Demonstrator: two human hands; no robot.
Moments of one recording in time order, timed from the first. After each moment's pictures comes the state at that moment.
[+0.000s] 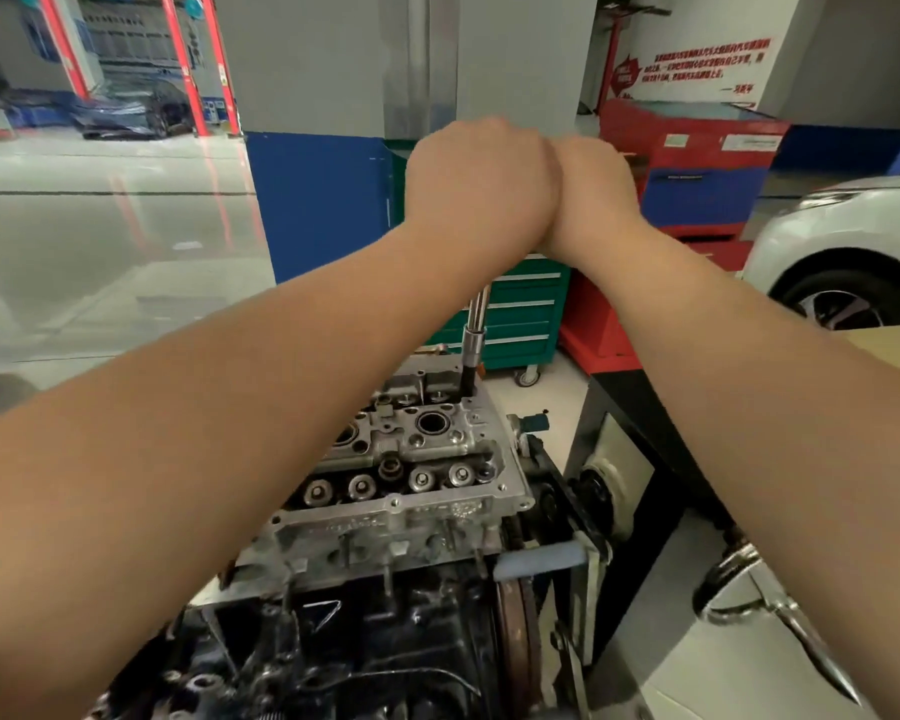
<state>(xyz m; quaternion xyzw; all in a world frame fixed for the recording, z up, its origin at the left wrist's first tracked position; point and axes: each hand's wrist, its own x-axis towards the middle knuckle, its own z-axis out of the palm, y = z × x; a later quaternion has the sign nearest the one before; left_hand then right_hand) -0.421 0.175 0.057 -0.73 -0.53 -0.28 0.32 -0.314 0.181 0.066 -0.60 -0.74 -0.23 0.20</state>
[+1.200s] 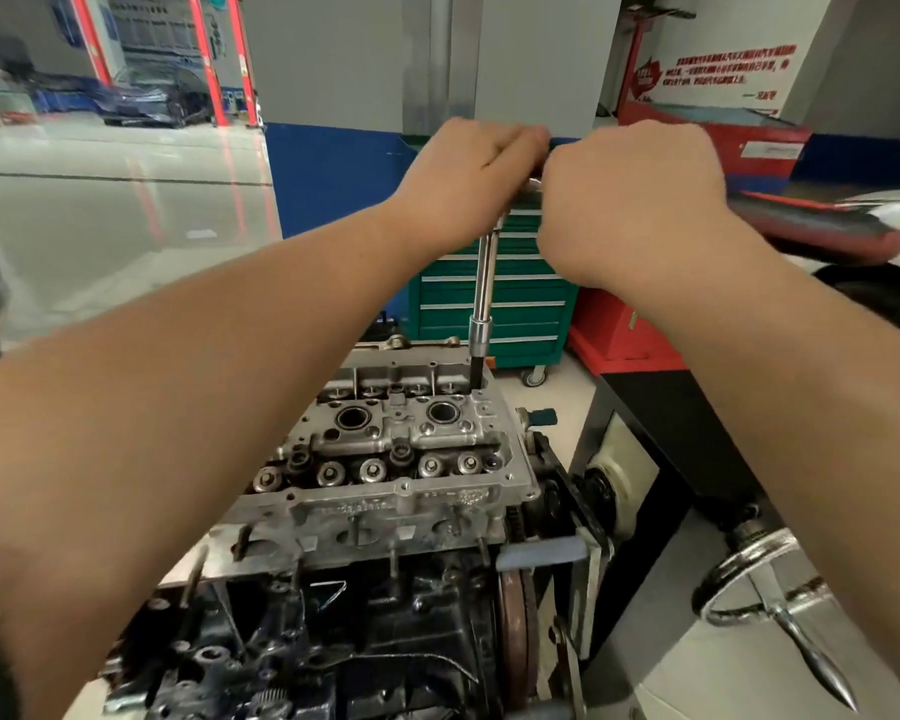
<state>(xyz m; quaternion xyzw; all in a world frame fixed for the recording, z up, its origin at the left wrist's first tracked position) -0.461 0.188 0.055 -0.79 -0.39 -0.46 -0.09 -0.315 0.151 0.063 -0.57 -0.68 -0.44 0.13</state>
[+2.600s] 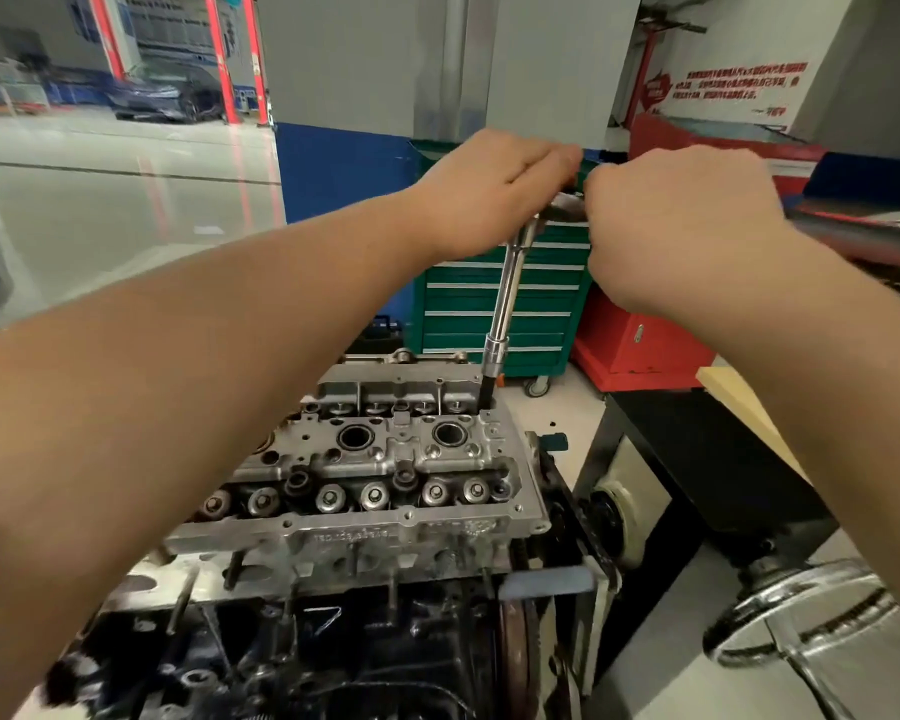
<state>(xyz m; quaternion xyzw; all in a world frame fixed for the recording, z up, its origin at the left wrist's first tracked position) -0.467 0.194 0.064 -0.84 -0.39 -0.37 -0.02 -0.299 0.157 0.067 -0.59 -0.68 -0.42 0.08</state>
